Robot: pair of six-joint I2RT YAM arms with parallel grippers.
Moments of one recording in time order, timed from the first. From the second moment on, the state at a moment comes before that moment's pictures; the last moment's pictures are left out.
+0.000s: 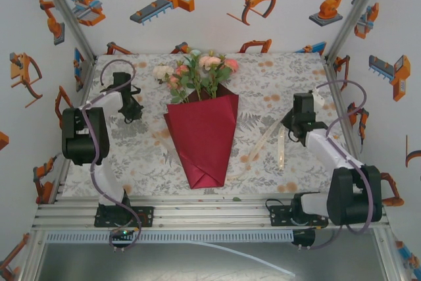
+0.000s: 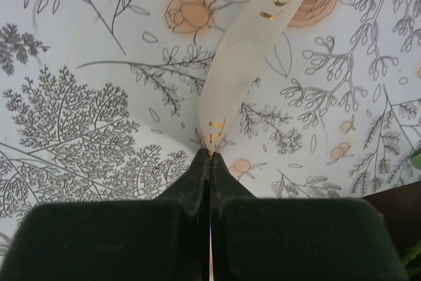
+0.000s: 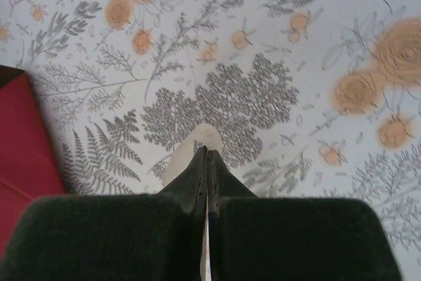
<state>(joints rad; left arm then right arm) -0.05 1.89 1.23 -0.45 -0.12 -0.68 0.10 1.31 0.74 -0.18 0.19 0.64</state>
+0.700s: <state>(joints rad) -0.01 1.94 1.31 -0.46 -0.08 -0.68 0.00 1.59 1.04 -0.07 0.16 0.59</state>
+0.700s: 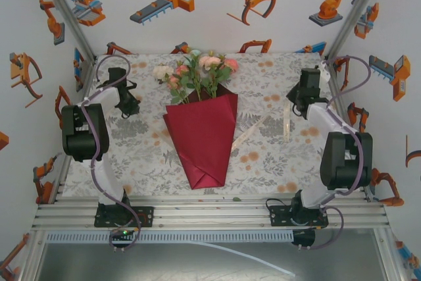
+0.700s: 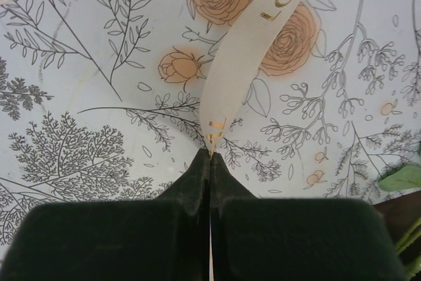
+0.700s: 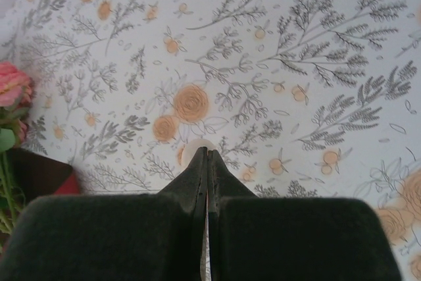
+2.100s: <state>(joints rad) -0.10 2.10 1.56 -0.51 -0.22 -0.43 -0.09 1.66 1.31 -0.18 0.05 0.56</state>
